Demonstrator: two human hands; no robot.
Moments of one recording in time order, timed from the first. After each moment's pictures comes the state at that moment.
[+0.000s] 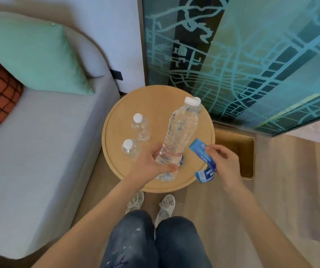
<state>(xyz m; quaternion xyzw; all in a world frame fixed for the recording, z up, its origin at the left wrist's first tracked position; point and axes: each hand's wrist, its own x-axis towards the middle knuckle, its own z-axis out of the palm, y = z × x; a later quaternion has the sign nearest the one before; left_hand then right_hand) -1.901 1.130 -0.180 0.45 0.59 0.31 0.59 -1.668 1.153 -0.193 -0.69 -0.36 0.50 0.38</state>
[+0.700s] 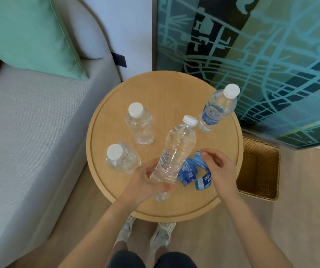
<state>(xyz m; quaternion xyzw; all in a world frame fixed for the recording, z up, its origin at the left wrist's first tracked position) -1.918 1.146 -0.354 0.40 0.60 0.34 0.60 -1.695 1.210 -0.375 -0.66 -0.46 0.48 0.35</state>
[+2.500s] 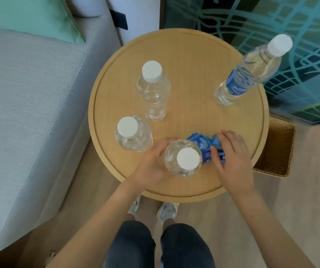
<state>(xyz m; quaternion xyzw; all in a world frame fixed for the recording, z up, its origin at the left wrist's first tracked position) -1.933 1.139 -0.423 0.56 0.55 0.37 0.49 -1.702 1.173 -0.405 -0.61 -0.76 0.15 0.14</state>
